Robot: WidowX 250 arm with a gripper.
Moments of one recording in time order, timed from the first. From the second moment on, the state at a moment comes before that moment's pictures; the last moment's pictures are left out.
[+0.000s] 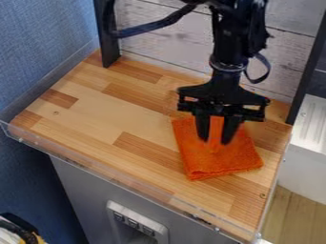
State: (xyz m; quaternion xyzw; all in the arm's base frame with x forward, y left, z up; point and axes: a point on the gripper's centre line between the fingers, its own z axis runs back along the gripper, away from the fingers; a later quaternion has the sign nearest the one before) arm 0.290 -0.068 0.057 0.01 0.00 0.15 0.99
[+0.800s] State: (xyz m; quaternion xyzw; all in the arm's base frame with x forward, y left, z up) arm 0.292 -0.069 0.048 0.00 0.00 0.20 0.98
